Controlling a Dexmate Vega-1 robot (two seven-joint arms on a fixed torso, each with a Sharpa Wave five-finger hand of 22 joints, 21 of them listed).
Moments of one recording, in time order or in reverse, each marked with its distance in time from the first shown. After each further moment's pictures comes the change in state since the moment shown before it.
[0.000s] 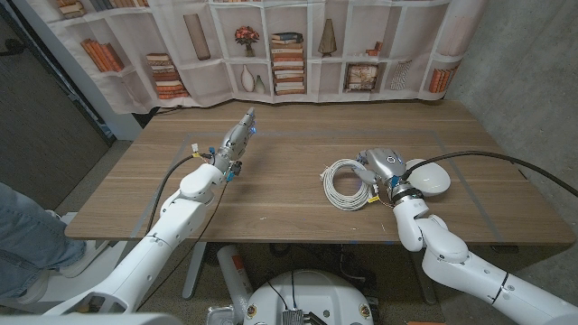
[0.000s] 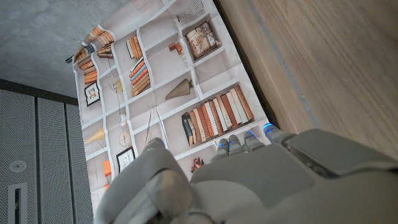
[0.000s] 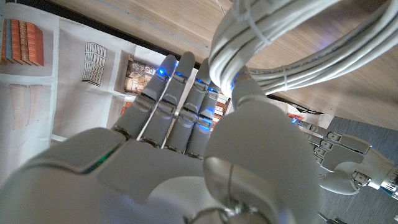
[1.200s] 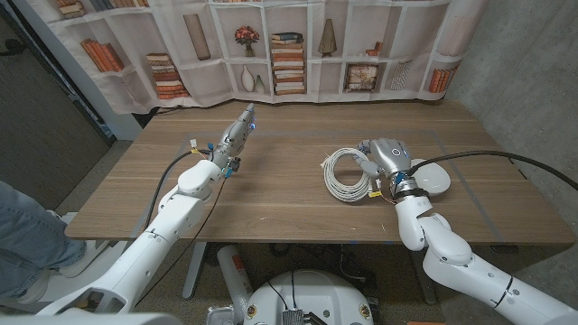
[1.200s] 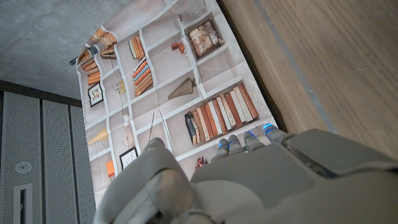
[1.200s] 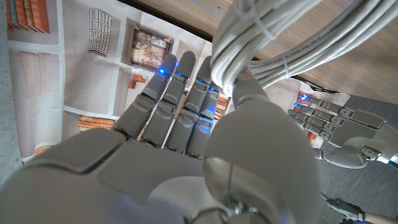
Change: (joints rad) left arm -0.023 0.007 0.000 0.009 -0.002 0.001 -0.016; left_hand 0.004 0.004 -0.004 -0.004 -0.005 0.000 0.000 0.000 0.000 0.000 0.000 0.000 0.000 0.000 0.000 0.000 0.000 0.000 0.000 -0.007 0.000; right arm -0.037 0.017 0.052 -0.055 -0.040 -0.006 -0.059; right_hand 0.005 -0.005 -0.006 0.008 -0.007 0.017 0.000 0.016 0.023 0.020 -0.004 0.011 0.014 0.010 -0.003 -0.007 0.002 0.009 -0.005 0.008 0.005
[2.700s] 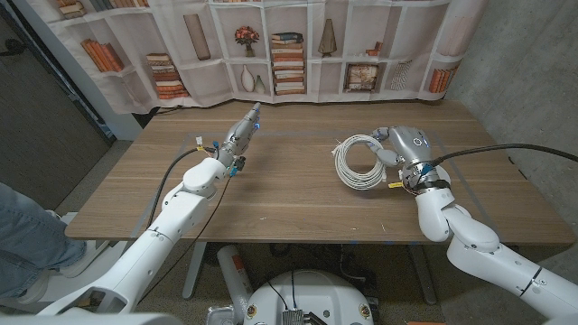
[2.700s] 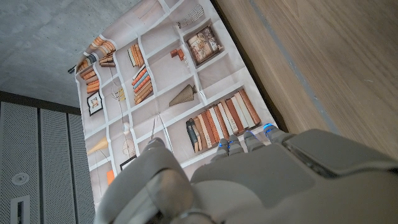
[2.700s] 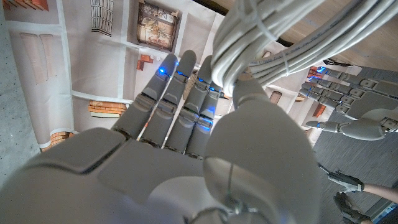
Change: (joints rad) left arm 0.004 0.002 0.021 -0.059 0.032 0.057 0.036; left_hand 0.004 0.004 -0.008 0.000 0.000 0.000 0.000 0.000 0.000 0.000 0.000 0.000 0.000 0.000 0.000 0.000 -0.002 0.000 0.000 0.000 0.000; right arm -0.041 -0.085 0.147 0.045 0.140 0.203 -0.141; right_hand 0.000 0.000 -0.008 0.008 0.006 0.003 -0.003 0.004 0.004 0.007 -0.007 0.004 0.015 0.018 -0.004 -0.006 0.007 0.002 0.002 0.008 0.000
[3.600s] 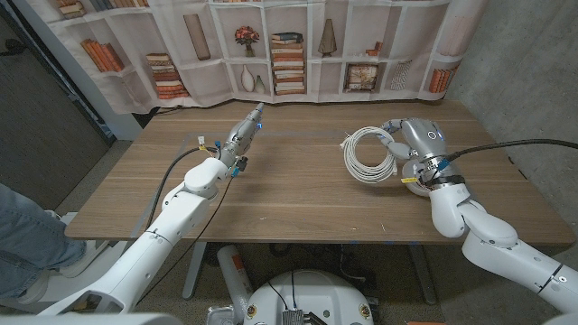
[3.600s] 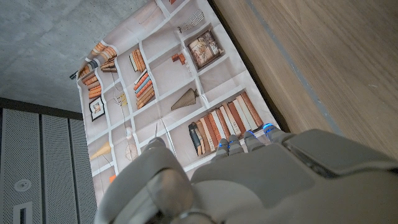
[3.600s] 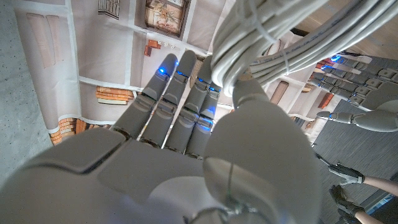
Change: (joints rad) left arm 0.020 0.016 0.008 -0.057 0.014 0.033 0.026; left_hand 0.005 0.005 0.000 0.000 0.000 0.000 0.000 0.000 0.000 0.000 0.000 0.000 0.000 0.000 0.000 0.000 0.000 0.000 0.000 0.000 0.000; right arm -0.040 -0.043 0.087 -0.001 0.033 0.059 -0.043; right_hand 0.000 0.000 -0.004 0.004 -0.002 0.000 0.000 0.000 0.001 0.000 0.000 0.000 0.008 0.000 0.000 -0.008 0.005 0.000 0.000 0.006 0.000
